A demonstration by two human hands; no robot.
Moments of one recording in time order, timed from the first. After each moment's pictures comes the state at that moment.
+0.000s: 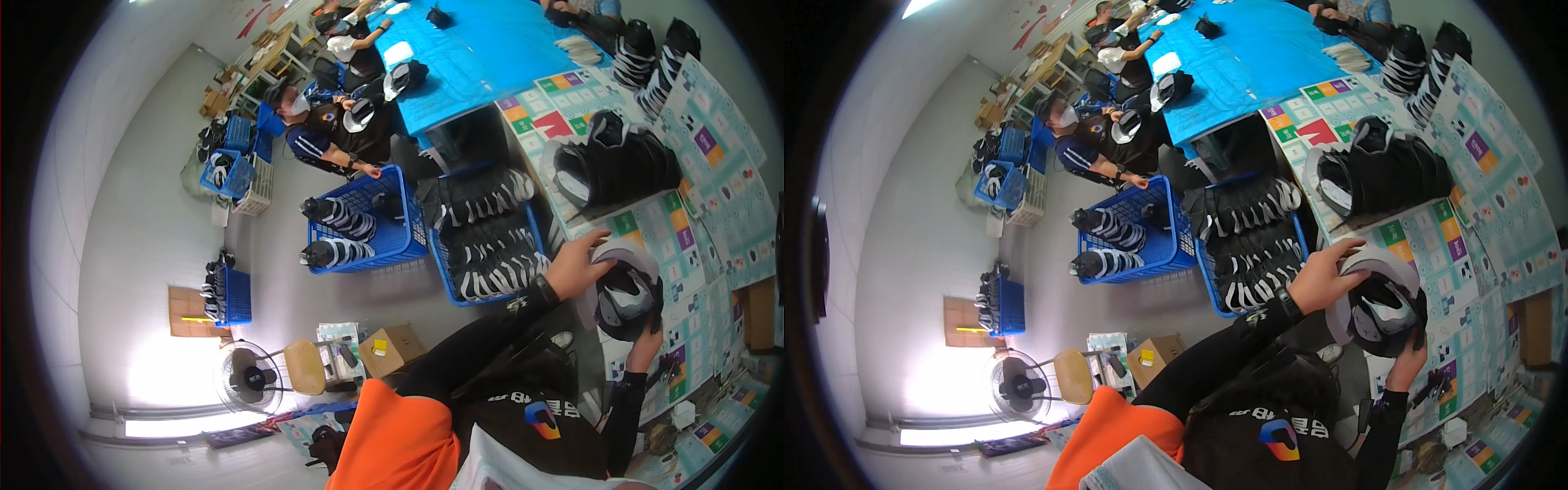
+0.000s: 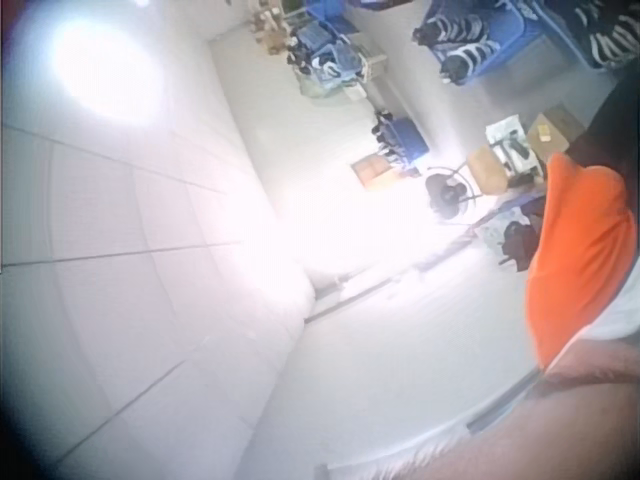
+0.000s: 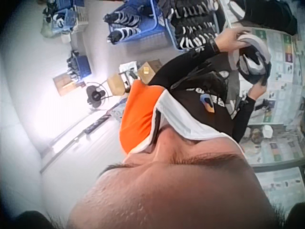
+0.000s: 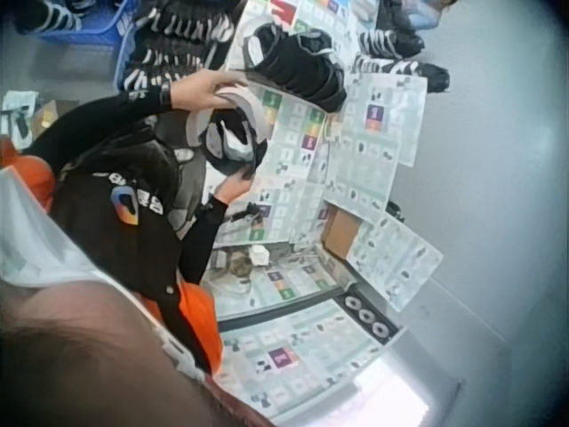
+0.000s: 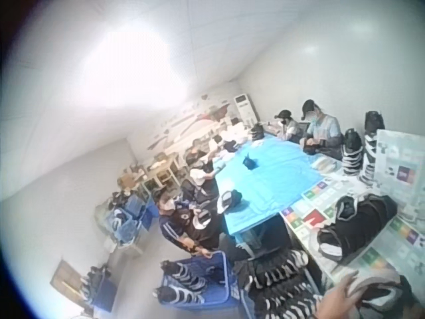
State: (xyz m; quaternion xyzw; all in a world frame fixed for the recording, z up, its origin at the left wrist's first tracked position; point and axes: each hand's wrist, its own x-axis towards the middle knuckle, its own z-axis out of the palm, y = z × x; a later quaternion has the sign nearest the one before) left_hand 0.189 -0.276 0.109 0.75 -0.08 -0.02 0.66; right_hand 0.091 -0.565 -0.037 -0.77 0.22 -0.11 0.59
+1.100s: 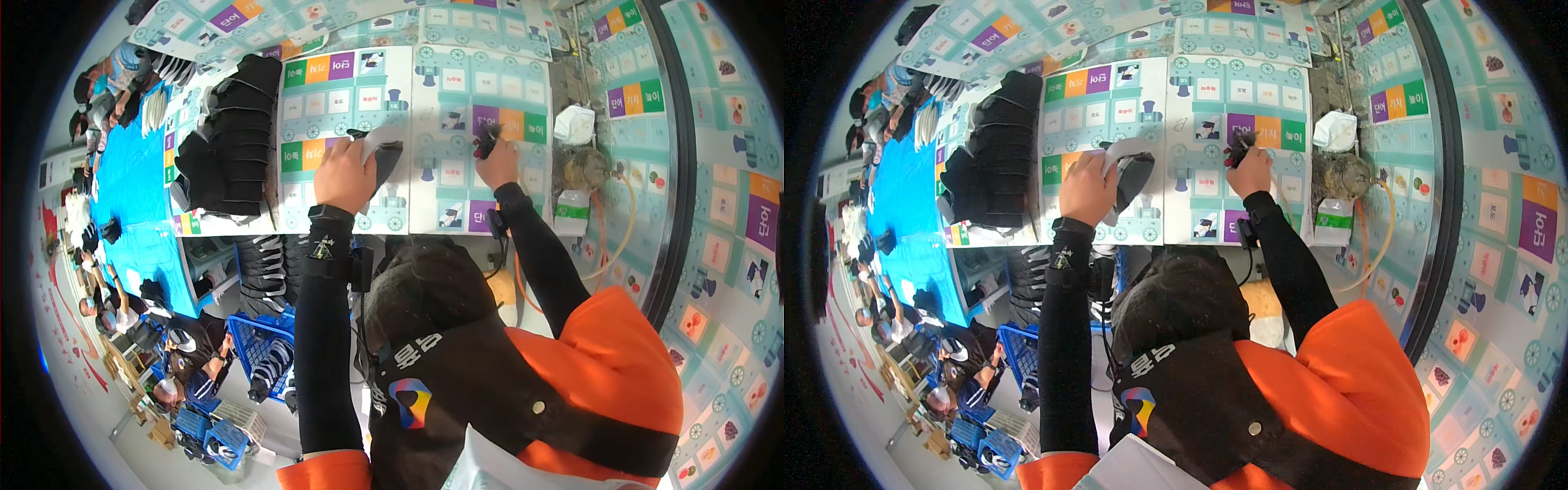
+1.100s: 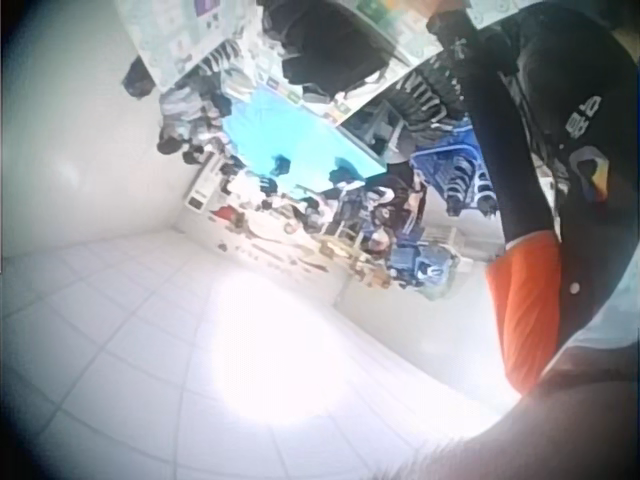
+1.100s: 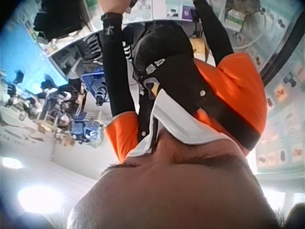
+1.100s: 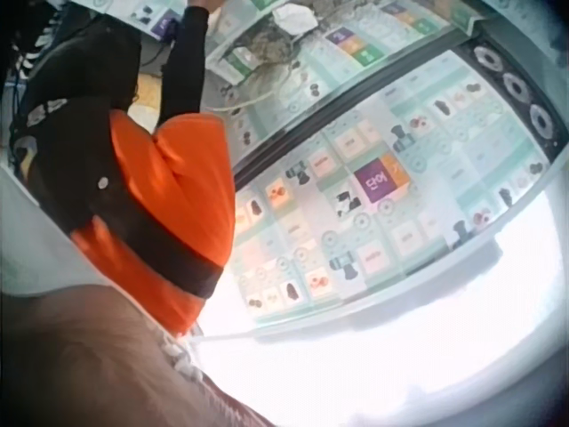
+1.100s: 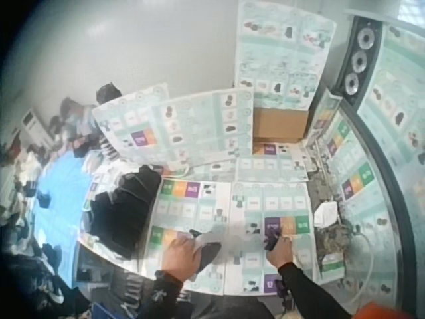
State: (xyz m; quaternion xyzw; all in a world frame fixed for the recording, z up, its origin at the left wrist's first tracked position) left_hand 0.248 -0.584 -0.014 0.85 -0.49 -0.04 0.19; right_hand -0.007 -0.786 -0.201 -0.83 0.52 -0.06 0.18
